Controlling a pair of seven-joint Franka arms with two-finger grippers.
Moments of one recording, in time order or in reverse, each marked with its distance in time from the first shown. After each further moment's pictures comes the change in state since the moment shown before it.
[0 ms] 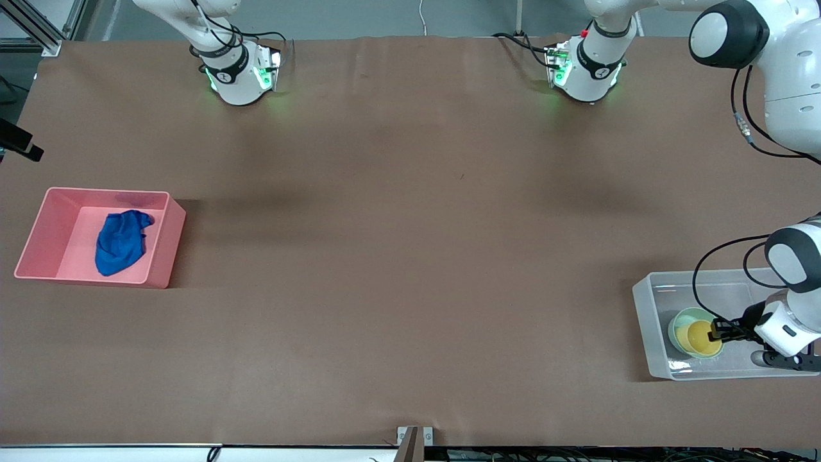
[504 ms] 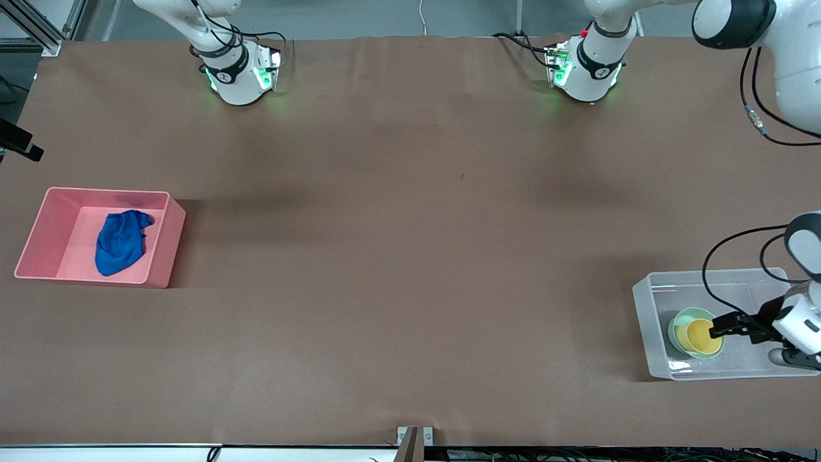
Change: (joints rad) left arm -0.019 -0.143 -0.036 0.001 0.000 -0.089 0.000; right arm 0.000 0.000 0.000 0.000 0.000 -0.001 0.000
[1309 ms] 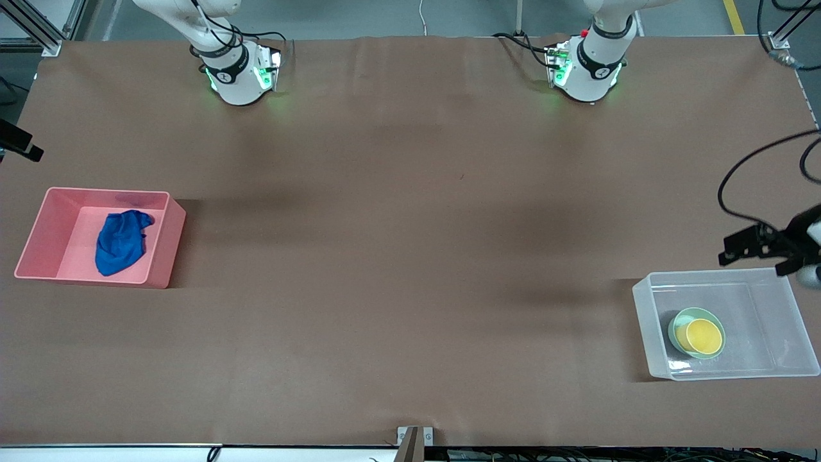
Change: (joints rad) left arm -0.103 -0.436 -0.009 -0.118 0.000 -0.397 -0.135; right arm 0.000 0.002 -0.002 0.000 0.000 -0.001 0.000
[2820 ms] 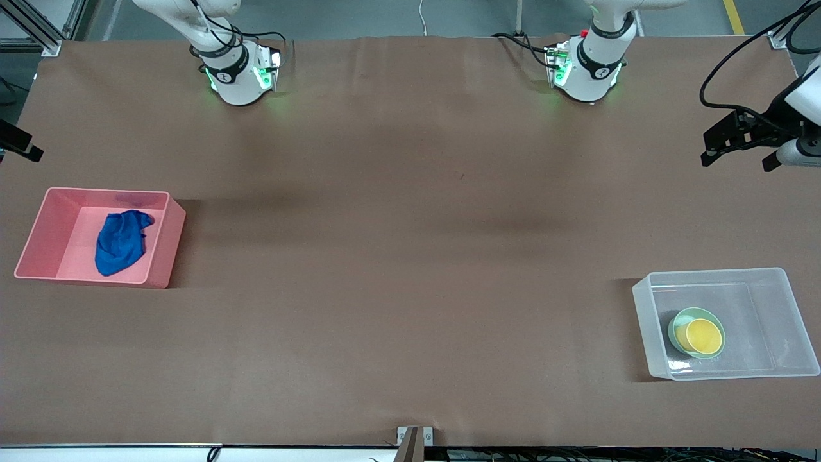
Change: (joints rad) left arm -0.207 -0.342 0.143 -0.270 0.000 -0.113 -0.161; right arm 0.000 0.000 0.000 0.000 0.000 0.001 0.000
